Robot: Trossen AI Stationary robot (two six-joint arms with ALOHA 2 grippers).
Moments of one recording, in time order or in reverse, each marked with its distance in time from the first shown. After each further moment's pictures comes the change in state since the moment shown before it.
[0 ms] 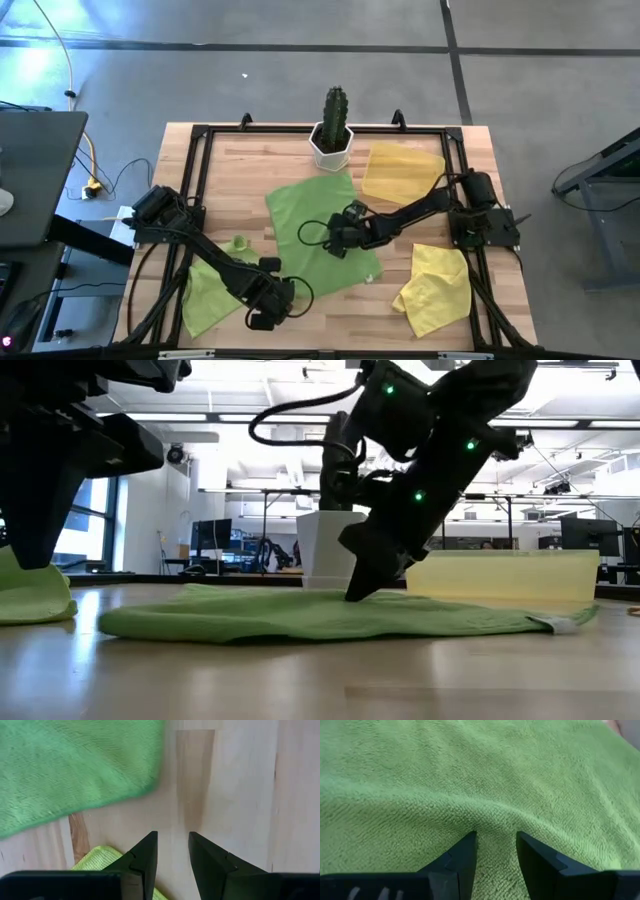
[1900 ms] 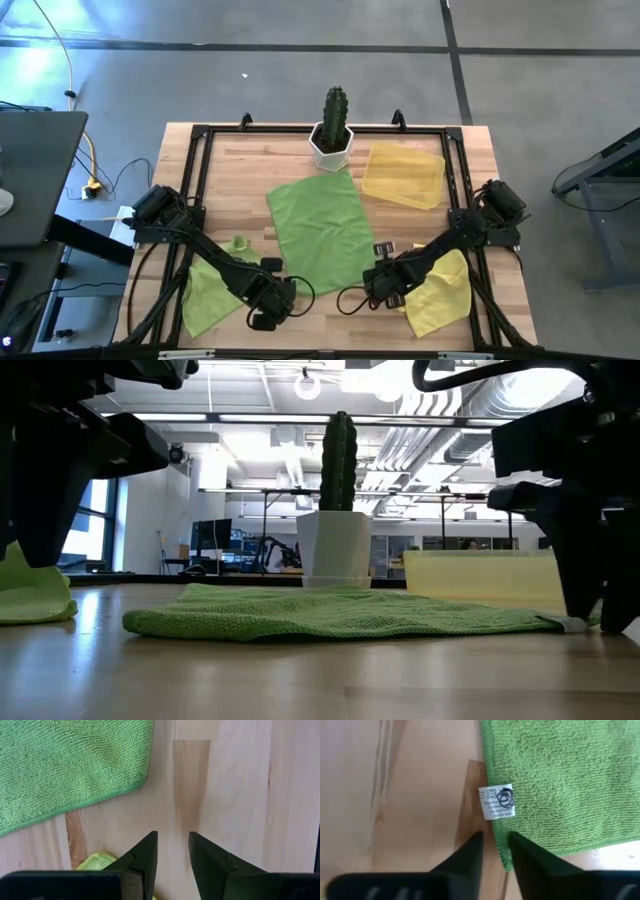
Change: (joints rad) left arm 0.008 0.000 0.000 0.026 0.002 0.000; right arm 0.380 -0.108 0.002 -0.487 -0.348 -0.108
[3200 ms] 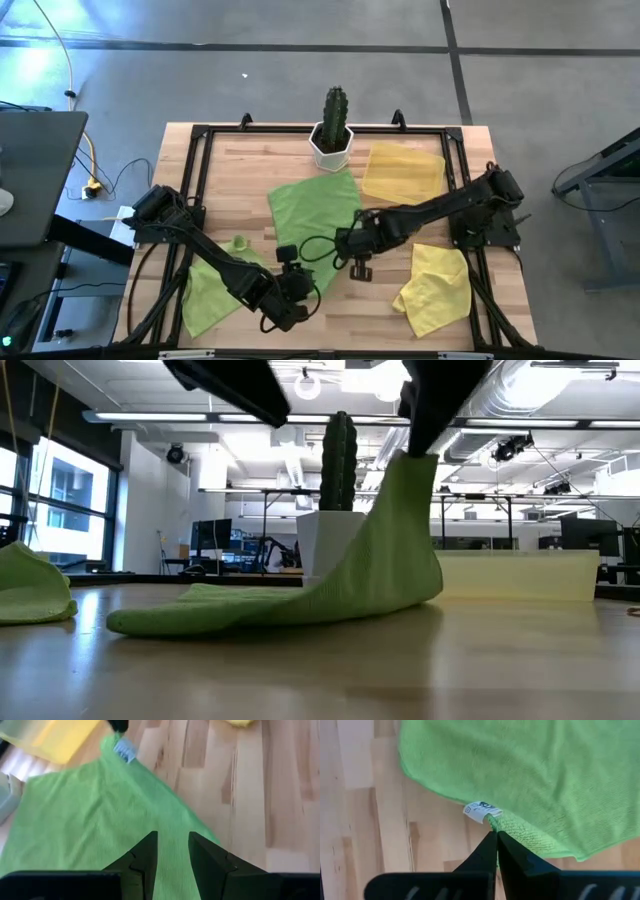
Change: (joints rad) left arm -0.001 -0.002 0.132 0.152 -0.619 0.027; right arm -0.260 -0.085 0.443 -0.274 -0.075 0.023
